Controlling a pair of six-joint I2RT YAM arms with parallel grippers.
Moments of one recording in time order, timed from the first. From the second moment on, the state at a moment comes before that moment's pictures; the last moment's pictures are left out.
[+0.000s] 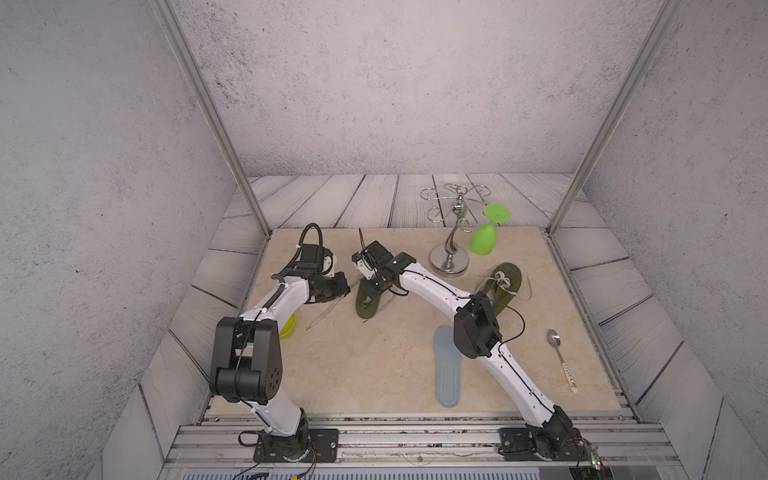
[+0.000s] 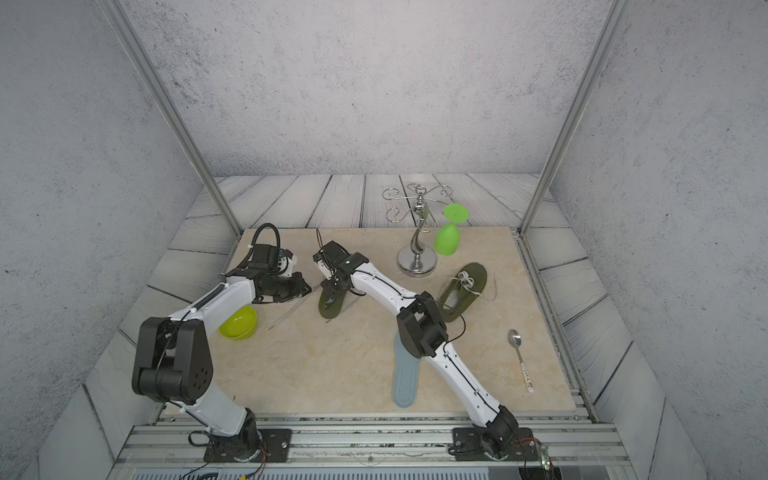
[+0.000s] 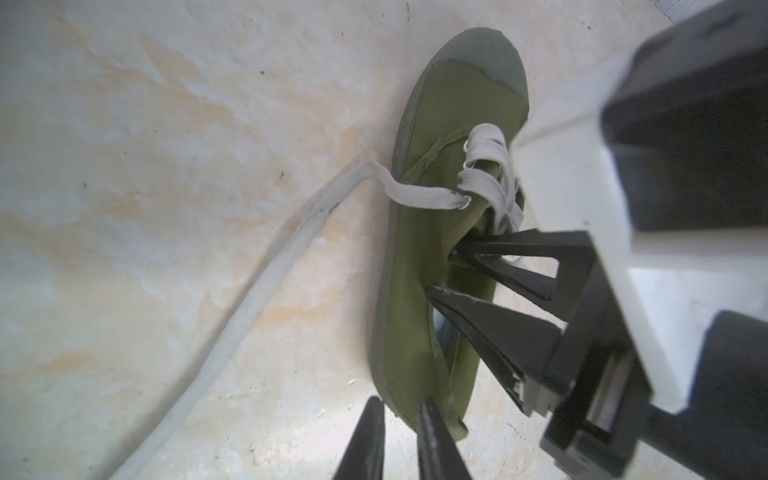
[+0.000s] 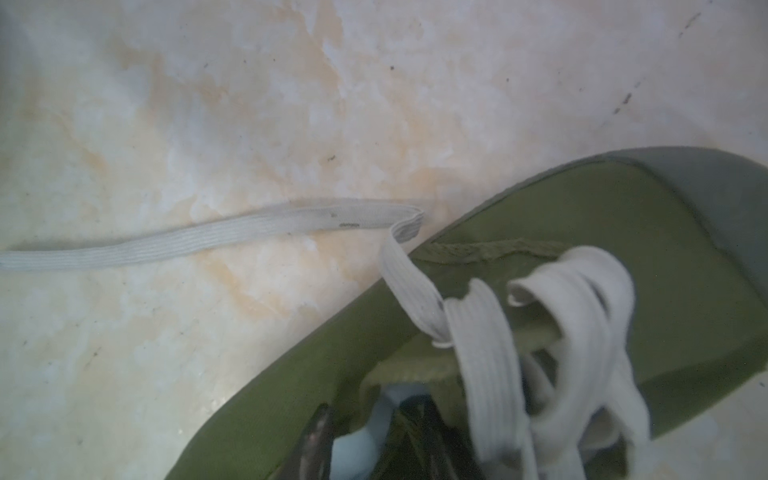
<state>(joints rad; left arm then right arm) -0.12 1.64 1.13 -0.50 0.38 -0.33 0.81 2.61 2.49 -0.91 -0.06 -0.01</state>
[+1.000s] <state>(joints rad) -0.31 1.89 1.34 -0.59 0.19 -0.19 0.74 2.12 2.00 -0.90 0.05 0.22</state>
